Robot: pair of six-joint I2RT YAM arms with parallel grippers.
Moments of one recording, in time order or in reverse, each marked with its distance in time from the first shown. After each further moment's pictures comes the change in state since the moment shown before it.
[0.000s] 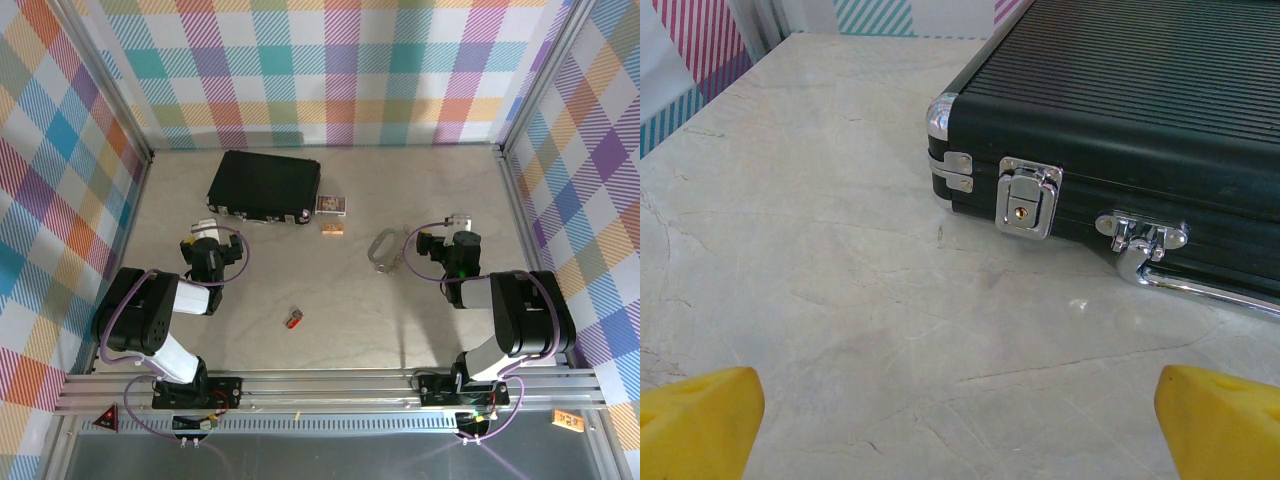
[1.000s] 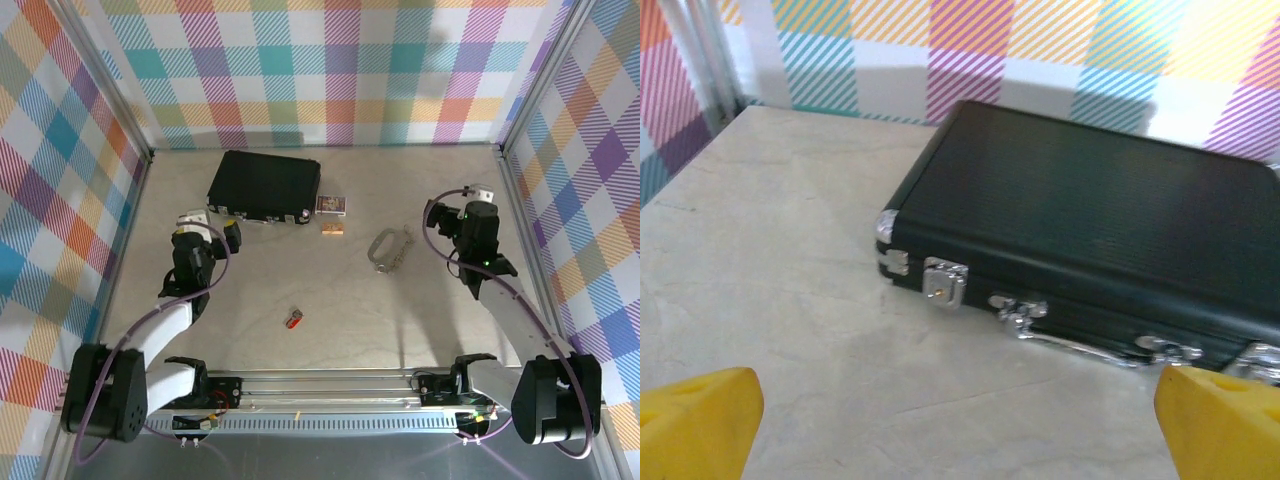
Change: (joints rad) left arm -0.001 -0.495 0.045 -0.462 0.164 -0.066; right arm 0.073 -0.456 0.323 -0.778 0.066 0.211
